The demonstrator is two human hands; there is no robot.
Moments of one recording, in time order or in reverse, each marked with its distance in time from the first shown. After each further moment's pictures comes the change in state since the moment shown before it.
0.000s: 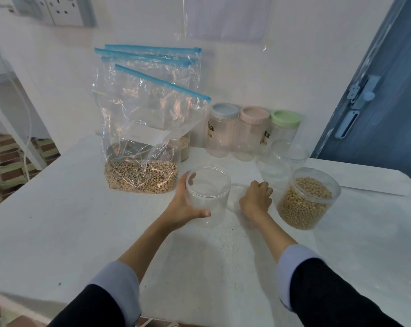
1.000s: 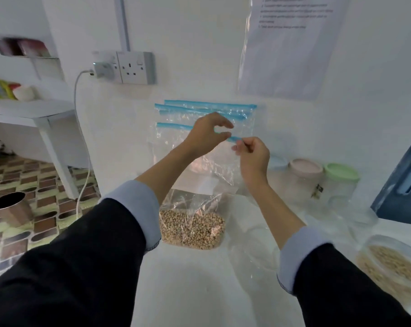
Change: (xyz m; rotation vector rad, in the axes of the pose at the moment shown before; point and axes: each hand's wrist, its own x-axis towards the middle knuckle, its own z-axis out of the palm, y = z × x) left_hand 0.137 0.160 -0.174 0.520 0.330 0.438; right_hand 0.037 -0.233 -0.070 1.199 0.216 -0.456
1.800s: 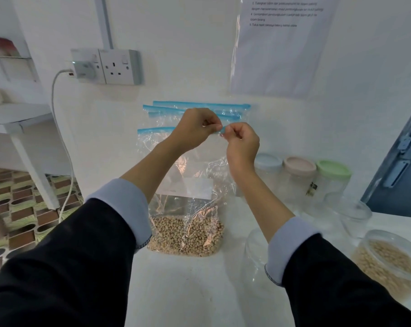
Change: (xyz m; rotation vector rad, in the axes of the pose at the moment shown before) left_hand 0.017 -0.011 -0.015 -0.037 -0.022 0.072; right_hand 0.008 -0.022 0.031 0.020 0.119 -0.064
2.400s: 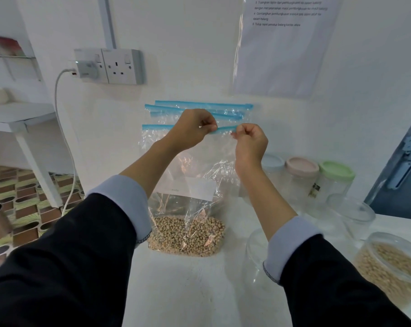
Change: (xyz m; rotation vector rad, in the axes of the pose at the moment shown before) left_hand 0.003 -0.018 -0.003 0.076 -0.016 0.034; right_hand 0.010 0.001 -0.004 0.155 0.087 0.156
